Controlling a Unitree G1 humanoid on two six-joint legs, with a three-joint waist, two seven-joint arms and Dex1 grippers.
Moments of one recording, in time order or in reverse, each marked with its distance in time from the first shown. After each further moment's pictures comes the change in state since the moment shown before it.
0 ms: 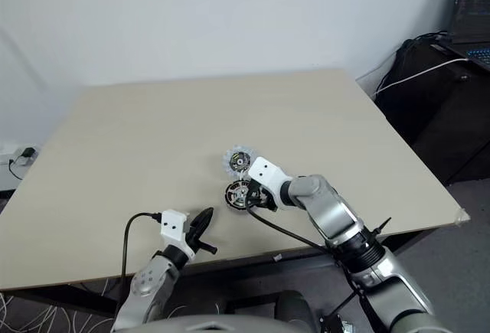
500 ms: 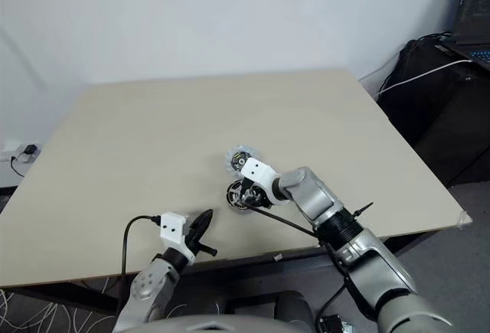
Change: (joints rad) left arm 0.023 -0.010 0.004 0.000 -0.007 -0.017 0.002; right arm -0.094 0.083 0.031 0.281 -0.037 -0.101 0.037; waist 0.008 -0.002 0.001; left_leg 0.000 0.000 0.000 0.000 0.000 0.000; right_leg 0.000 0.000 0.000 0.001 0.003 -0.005
